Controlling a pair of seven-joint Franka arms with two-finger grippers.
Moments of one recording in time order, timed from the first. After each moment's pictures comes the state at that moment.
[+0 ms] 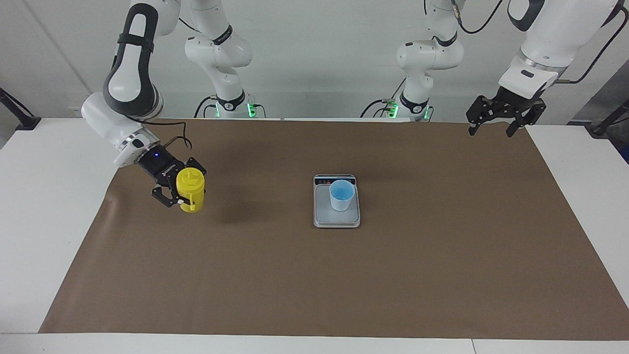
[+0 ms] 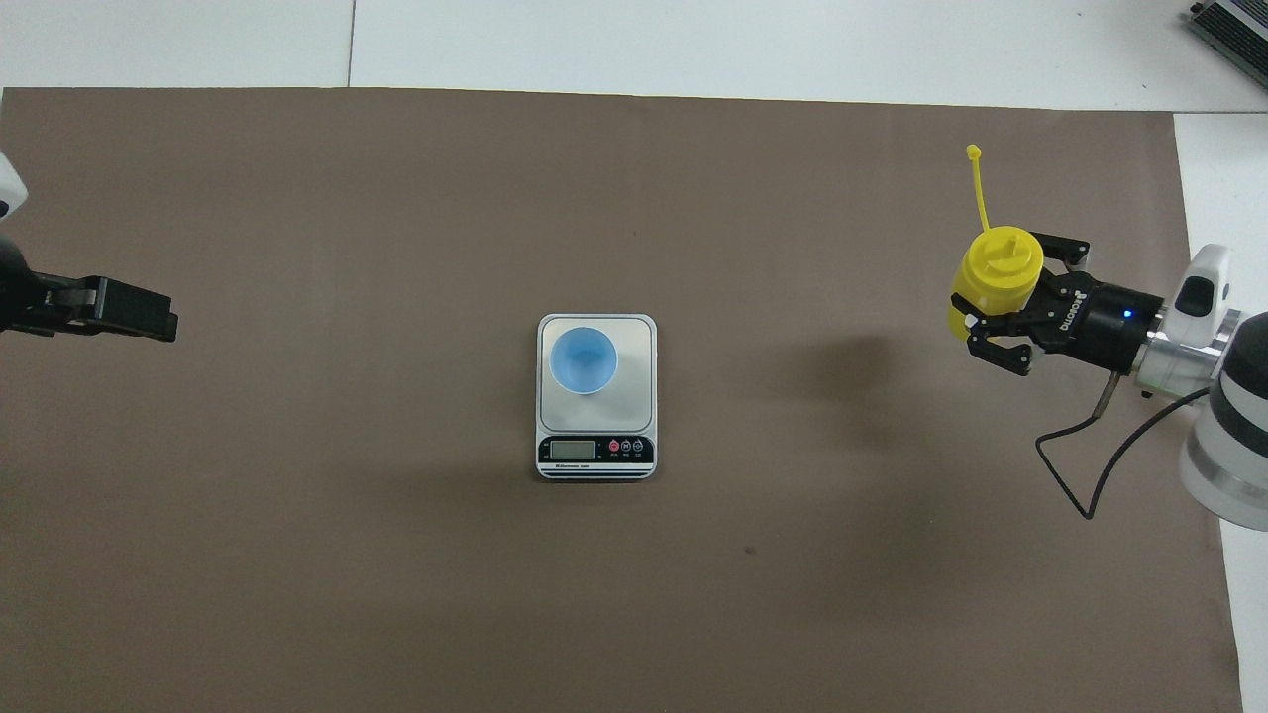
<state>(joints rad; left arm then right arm) -0.01 -0.03 -0.10 -1.57 -0.02 1.55 0.00 -0.11 0.06 -0.07 -2.16 1.28 2.20 -2.07</state>
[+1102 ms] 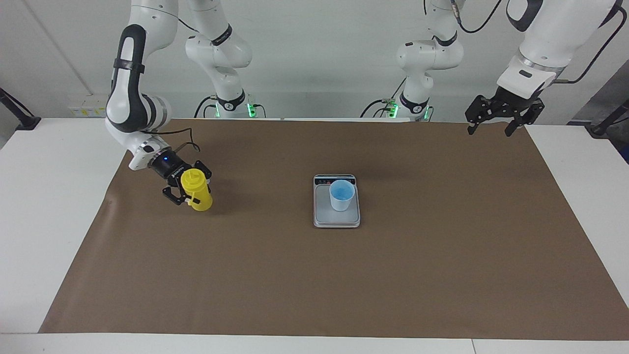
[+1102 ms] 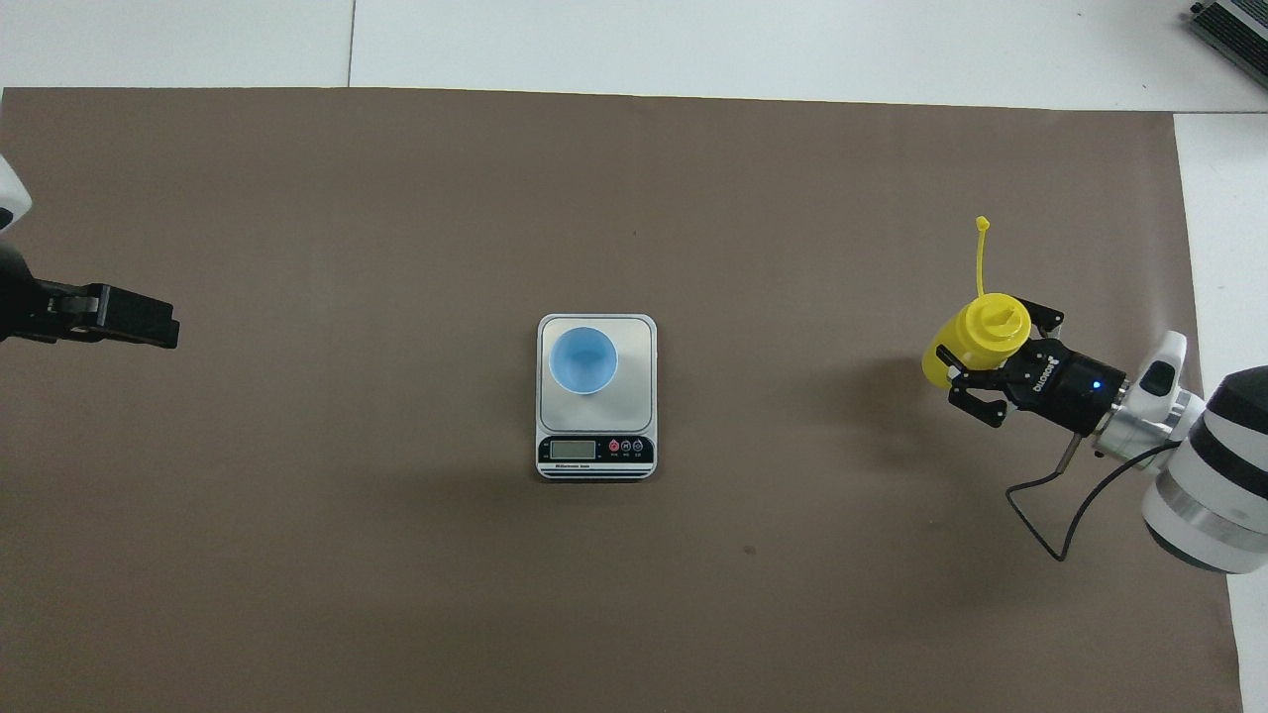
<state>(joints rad) -0.01 -0.04 -0.10 -1.58 -0.02 1.55 0.00 -0.18 0.11 -0.07 -2.34 1.55 2.10 -2.38</state>
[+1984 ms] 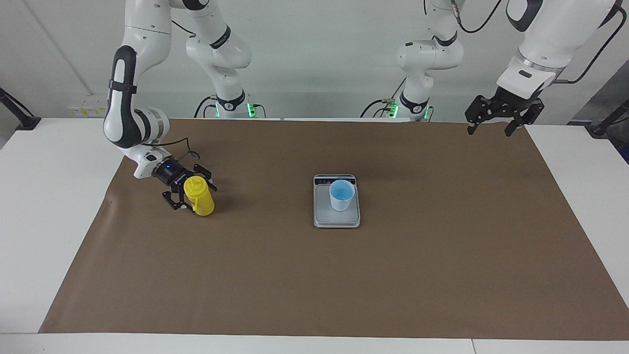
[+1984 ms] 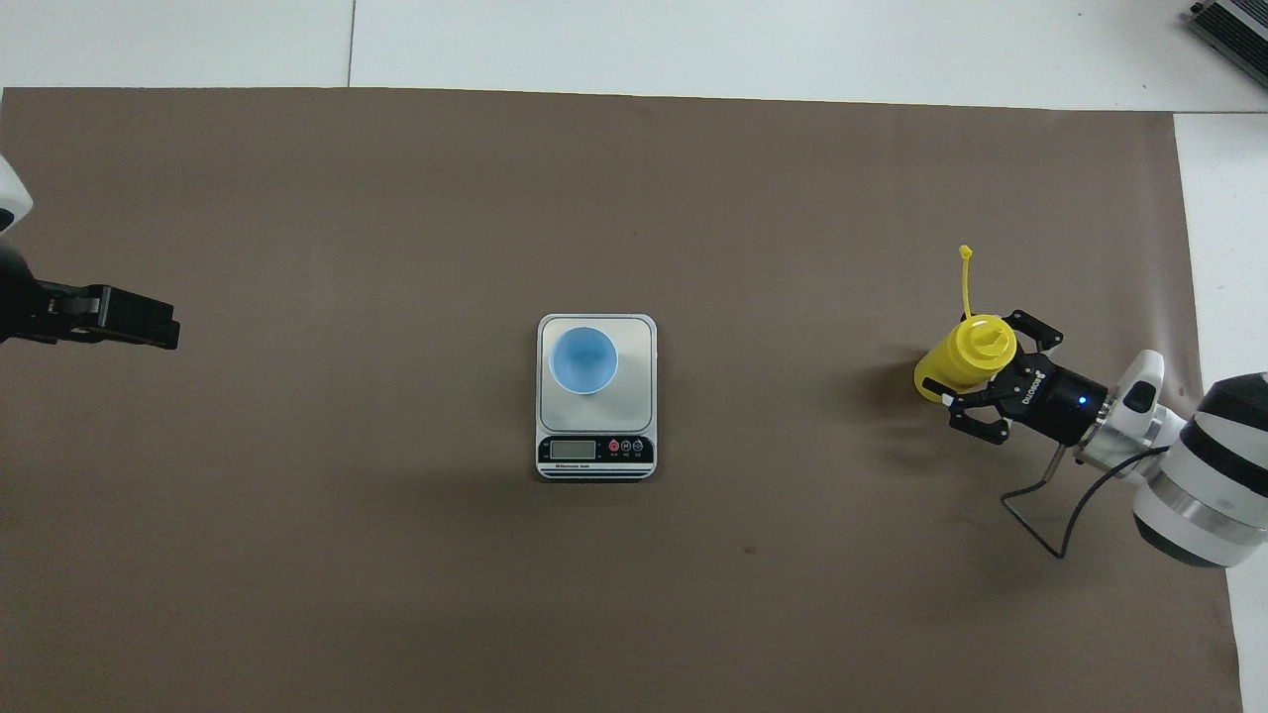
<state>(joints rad) -0.01 -0.04 -0.10 -1.59 -0.02 1.55 0.00 -0.24 0.20 -0.07 -2.34 1.61 1.99 -2.50</state>
